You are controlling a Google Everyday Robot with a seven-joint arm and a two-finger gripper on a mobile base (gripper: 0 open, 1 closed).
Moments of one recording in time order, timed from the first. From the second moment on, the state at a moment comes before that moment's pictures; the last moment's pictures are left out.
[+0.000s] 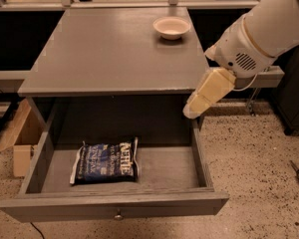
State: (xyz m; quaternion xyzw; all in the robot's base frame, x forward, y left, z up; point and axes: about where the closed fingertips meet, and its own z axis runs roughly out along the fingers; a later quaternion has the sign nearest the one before) arm 0.492 -0.108 0.944 -0.54 0.79 0.10 0.27
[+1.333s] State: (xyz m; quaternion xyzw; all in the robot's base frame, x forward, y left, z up) arm 0.459 0.037 0.805 -0.54 0.80 0.18 0.21
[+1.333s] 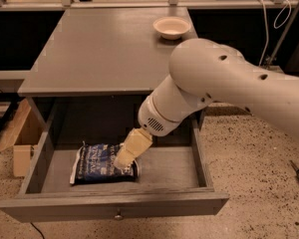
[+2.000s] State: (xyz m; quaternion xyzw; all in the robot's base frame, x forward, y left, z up) arm 0.468 0.049 0.785 -0.54 0.79 0.17 0.21
